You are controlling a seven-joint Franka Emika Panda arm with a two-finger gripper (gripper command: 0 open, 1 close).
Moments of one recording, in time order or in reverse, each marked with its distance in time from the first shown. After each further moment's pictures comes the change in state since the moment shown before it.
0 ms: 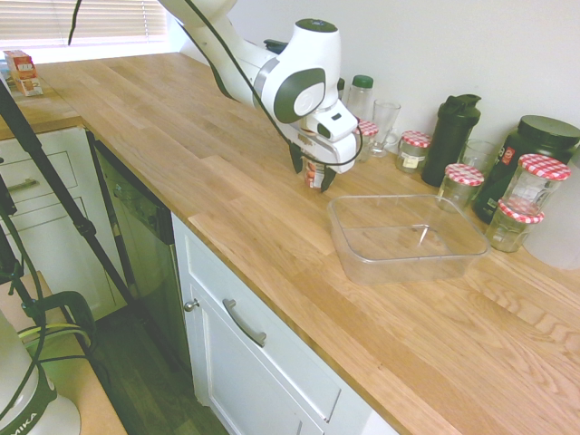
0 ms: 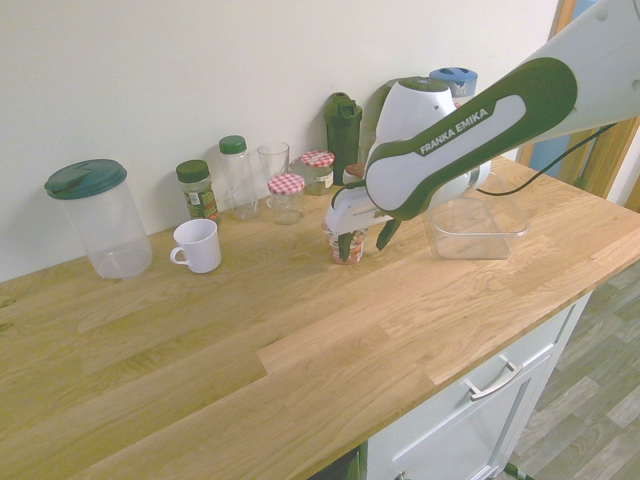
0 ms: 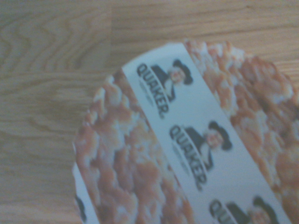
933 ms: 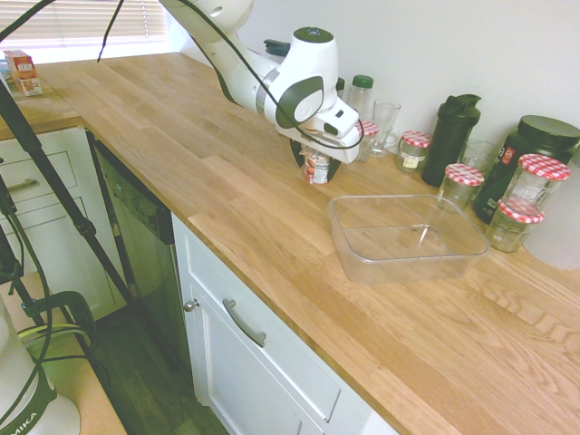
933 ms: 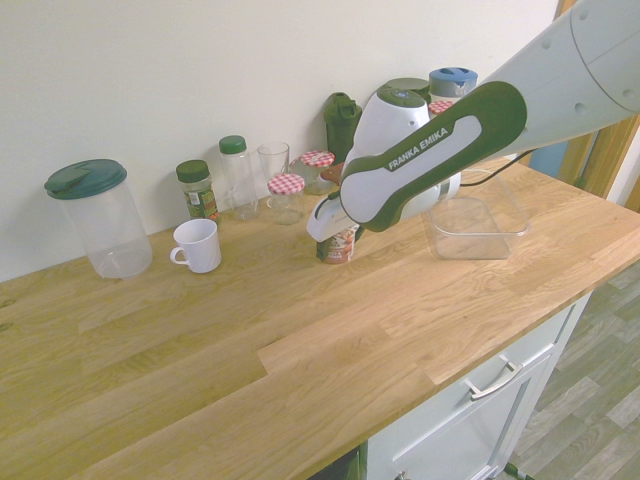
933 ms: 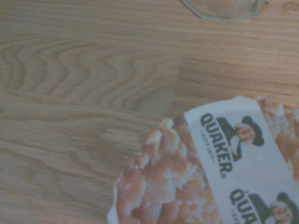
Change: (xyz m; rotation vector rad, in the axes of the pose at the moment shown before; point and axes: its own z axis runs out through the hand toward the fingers) arm -0.005 -0.033 0.022 0.047 0.063 -0.222
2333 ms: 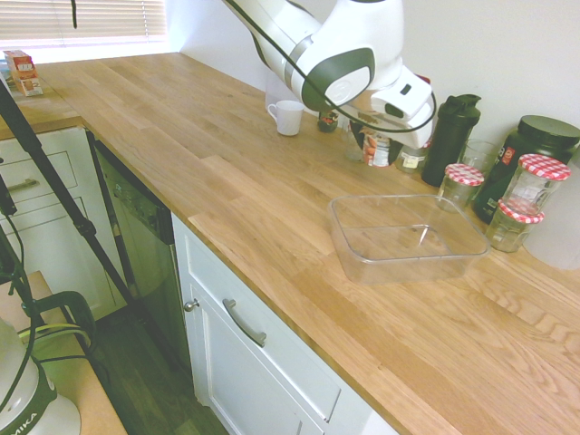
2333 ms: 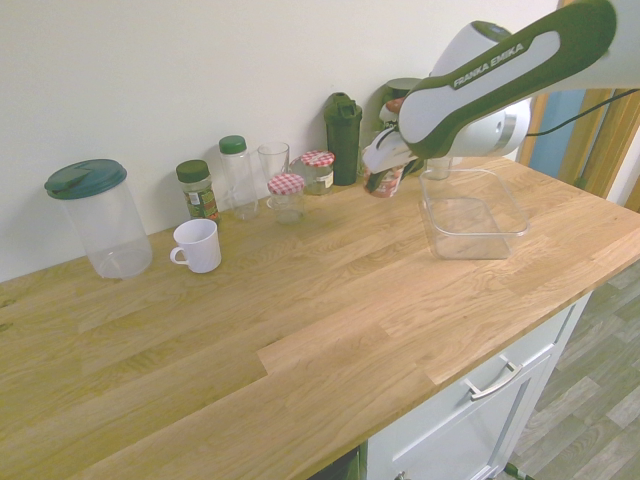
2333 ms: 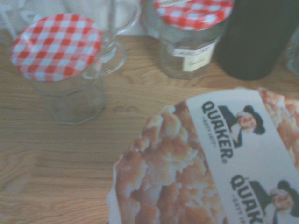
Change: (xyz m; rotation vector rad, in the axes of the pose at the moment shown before) arm 0.092 0.118 -0.127 0.105 0.201 0.133
